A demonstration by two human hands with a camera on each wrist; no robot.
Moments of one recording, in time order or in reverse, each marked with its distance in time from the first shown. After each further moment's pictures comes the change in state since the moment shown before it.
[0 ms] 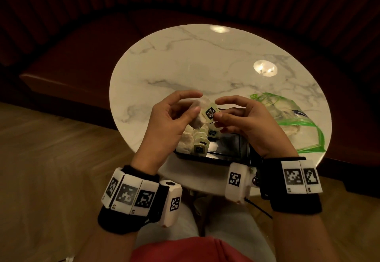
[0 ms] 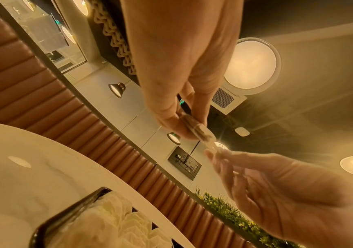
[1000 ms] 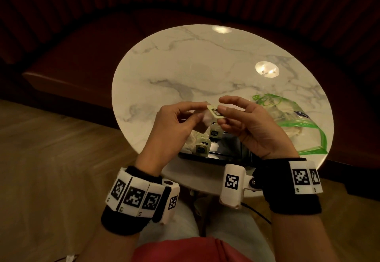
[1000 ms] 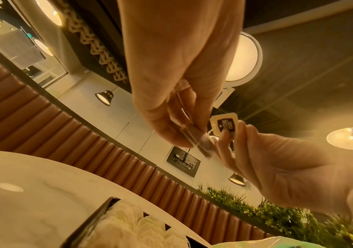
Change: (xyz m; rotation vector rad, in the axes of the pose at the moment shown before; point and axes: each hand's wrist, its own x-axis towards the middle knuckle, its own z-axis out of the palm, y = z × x) left_hand -0.001 -0.004 -0.001 0.197 -0.016 -0.009; right_hand 0.000 -0.008 0.011 0.326 0.041 0.139
